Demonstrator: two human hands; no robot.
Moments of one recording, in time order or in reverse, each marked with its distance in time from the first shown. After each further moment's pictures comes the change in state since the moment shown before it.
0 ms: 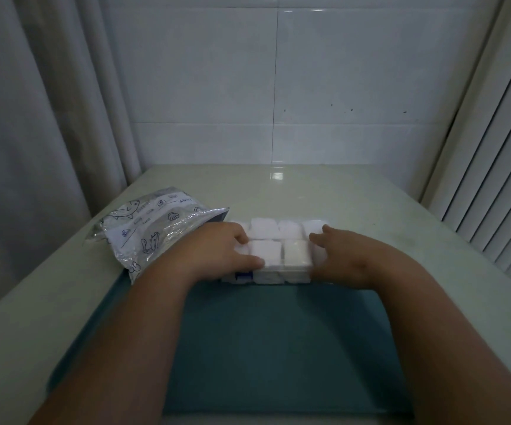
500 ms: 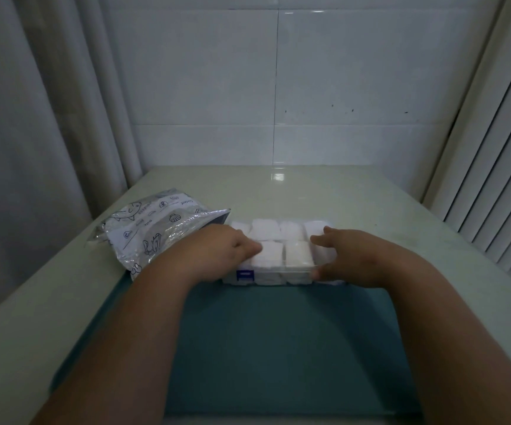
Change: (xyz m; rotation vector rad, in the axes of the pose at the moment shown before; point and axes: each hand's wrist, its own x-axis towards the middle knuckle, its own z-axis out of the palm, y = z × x) left_hand 0.000 -0.004 -0.004 -0.039 -0.065 0.103; right_hand 0.002 0.012 -0.002 0.050 0.023 -0.047
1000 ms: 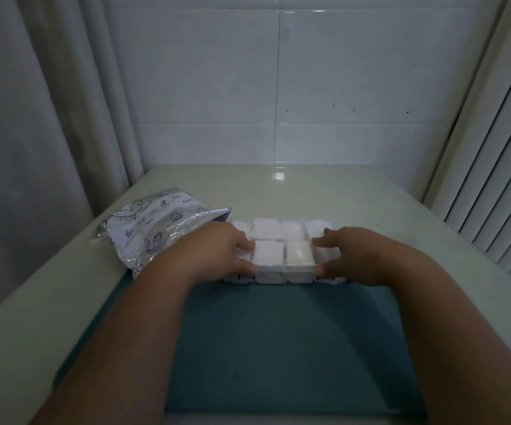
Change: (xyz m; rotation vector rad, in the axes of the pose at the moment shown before) left_hand 0.001 -0.003 0.000 0.119 -0.010 0.009; right_hand 0.003 0.005 0.001 0.093 0.000 0.051
